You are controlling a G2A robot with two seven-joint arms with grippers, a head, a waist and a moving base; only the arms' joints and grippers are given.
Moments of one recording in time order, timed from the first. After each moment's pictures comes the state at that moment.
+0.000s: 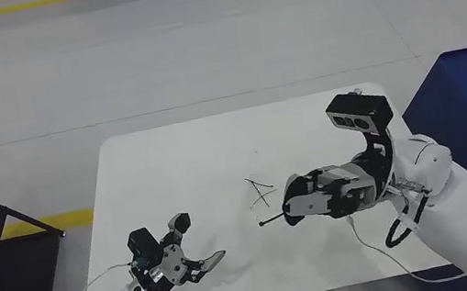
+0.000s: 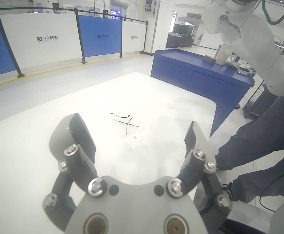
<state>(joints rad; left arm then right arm) 1.70 -1.17 -1.46 -1.84 1.19 -0.76 0.14 -1.07 -1.02 1.21 -1.93 0.73 -0.60 1.12</state>
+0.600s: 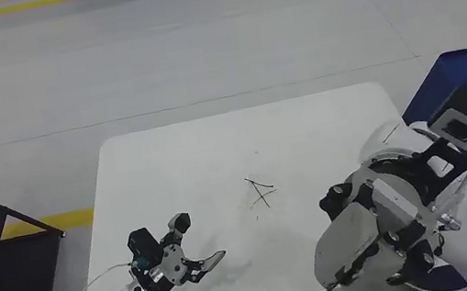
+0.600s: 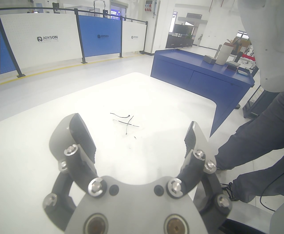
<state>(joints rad) 1.70 -1.17 -1.46 -1.84 1.19 -0.76 0.14 -0.91 -1.09 1.15 -2.12 0.48 -0.95 0.76</state>
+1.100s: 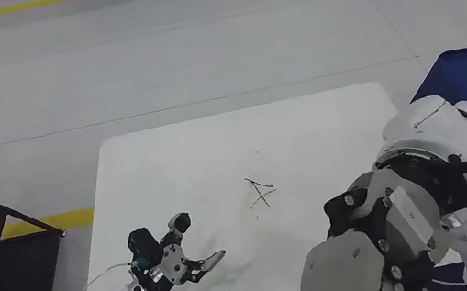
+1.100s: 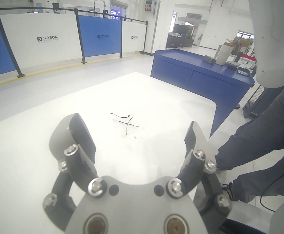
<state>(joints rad) 1.70 -1.17 -1.46 -1.84 1.19 -0.76 0.14 -0.81 -1.11 1.21 -2.17 0.16 -1.01 0.65</state>
